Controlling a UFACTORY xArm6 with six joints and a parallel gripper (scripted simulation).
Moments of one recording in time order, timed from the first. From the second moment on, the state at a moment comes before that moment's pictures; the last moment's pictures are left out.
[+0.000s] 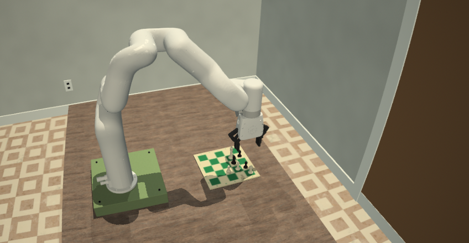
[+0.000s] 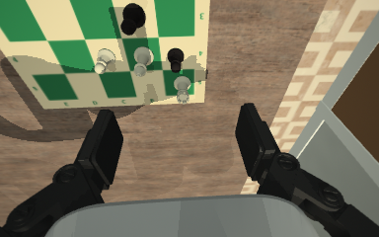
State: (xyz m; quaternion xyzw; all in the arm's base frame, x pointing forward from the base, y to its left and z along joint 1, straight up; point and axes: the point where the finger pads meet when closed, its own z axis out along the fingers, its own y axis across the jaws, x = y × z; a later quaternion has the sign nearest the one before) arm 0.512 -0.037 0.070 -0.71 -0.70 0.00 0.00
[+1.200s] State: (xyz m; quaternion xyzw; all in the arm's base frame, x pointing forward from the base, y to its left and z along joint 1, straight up) arm 0.493 0.007 0.084 -0.99 -0.15 0.00 0.03
